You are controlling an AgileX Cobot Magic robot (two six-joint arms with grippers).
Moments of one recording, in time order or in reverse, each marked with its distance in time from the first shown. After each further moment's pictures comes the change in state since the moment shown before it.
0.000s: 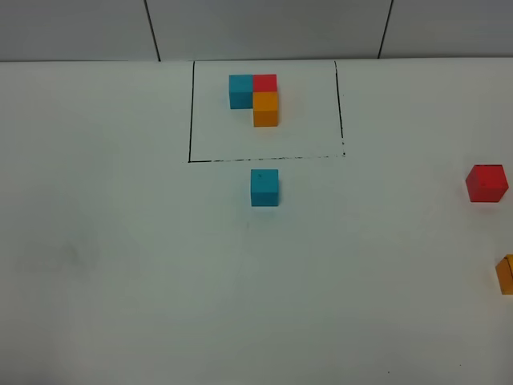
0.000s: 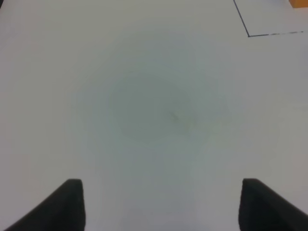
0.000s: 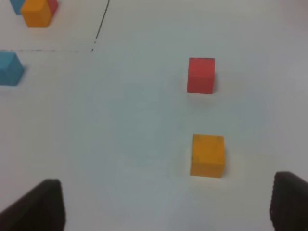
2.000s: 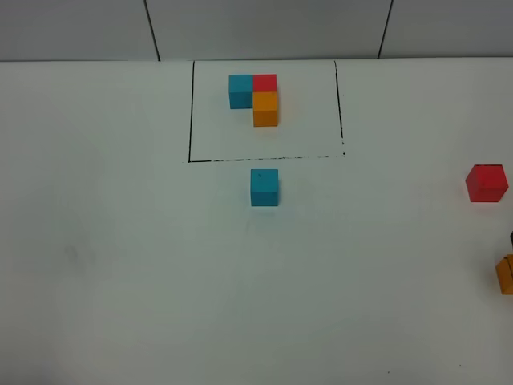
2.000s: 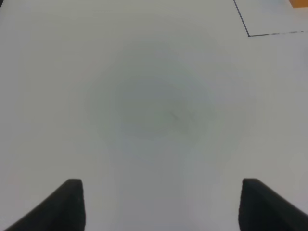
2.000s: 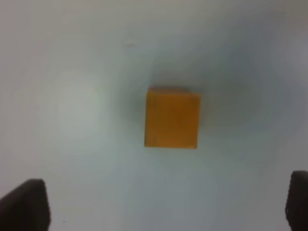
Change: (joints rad) left arm 0.000 0.000 0.000 0.000 0.000 0.000; right arm -0.162 1.282 -0.313 -0.011 -0.149 -0.131
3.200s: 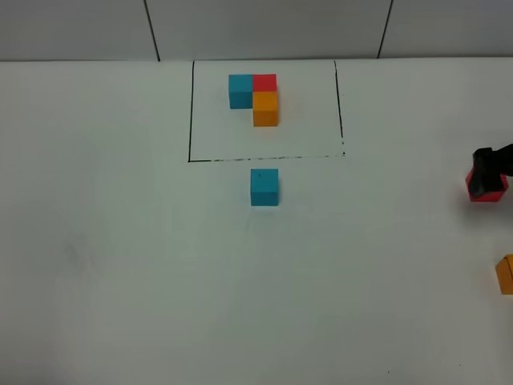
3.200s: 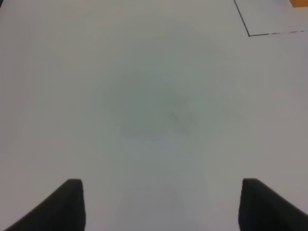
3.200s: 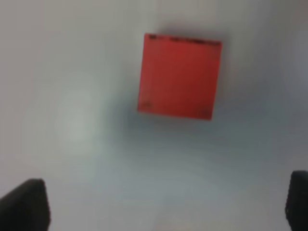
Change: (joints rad) left arm 0.000 0.000 0.000 0.000 0.000 0.000; right arm 0.009 0.463 -0.261 0.078 -0.208 -0.105
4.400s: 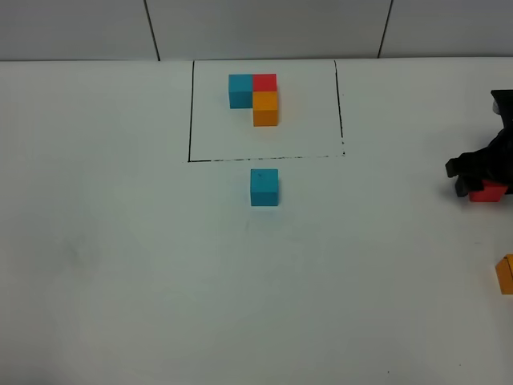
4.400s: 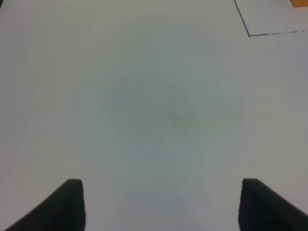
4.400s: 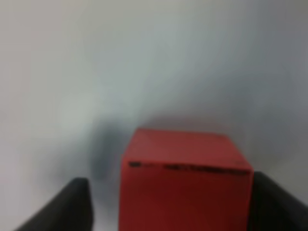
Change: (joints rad) left arm 0.000 0.000 0.001 0.000 0.000 0.000; right arm 0.013 0.242 -0.095 0.005 -0.124 0.052
